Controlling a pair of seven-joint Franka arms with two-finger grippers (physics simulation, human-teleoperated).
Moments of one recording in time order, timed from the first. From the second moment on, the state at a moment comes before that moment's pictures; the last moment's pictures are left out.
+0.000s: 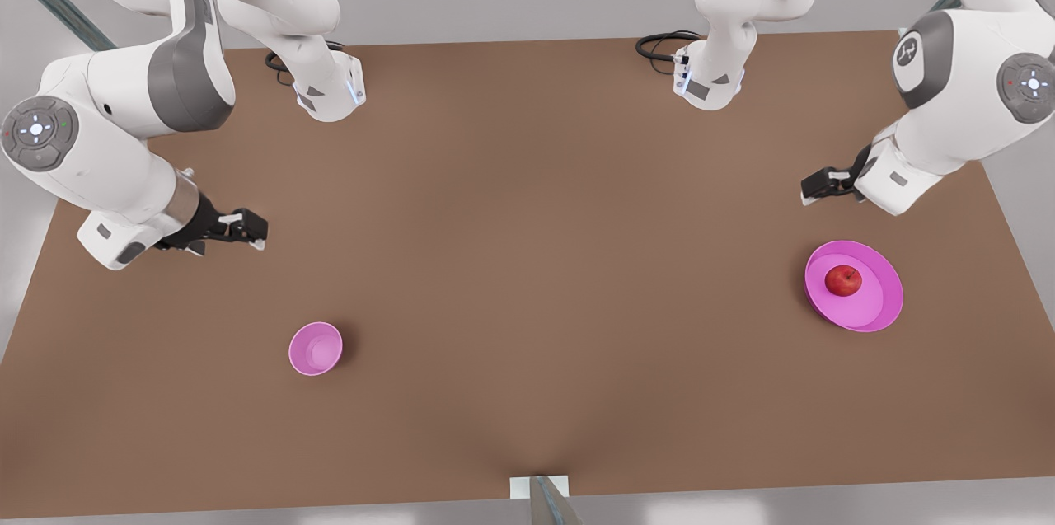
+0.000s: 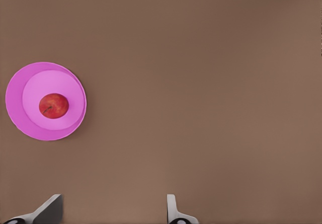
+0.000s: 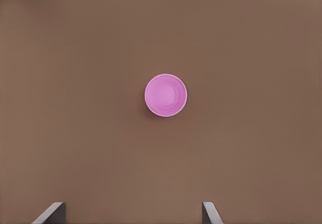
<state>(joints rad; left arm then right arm) -0.07 0.12 0.01 -1.47 -0.05 1.48 -0.08 -0.10 0.29 0.28 -1.20 -0.07 1.45 0.10</state>
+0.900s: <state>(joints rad) 0.02 0.34 0.19 -2.19 0.04 2.56 -0.88 -0.10 0.29 0.28 -1.20 -0.07 1.48 0.15</state>
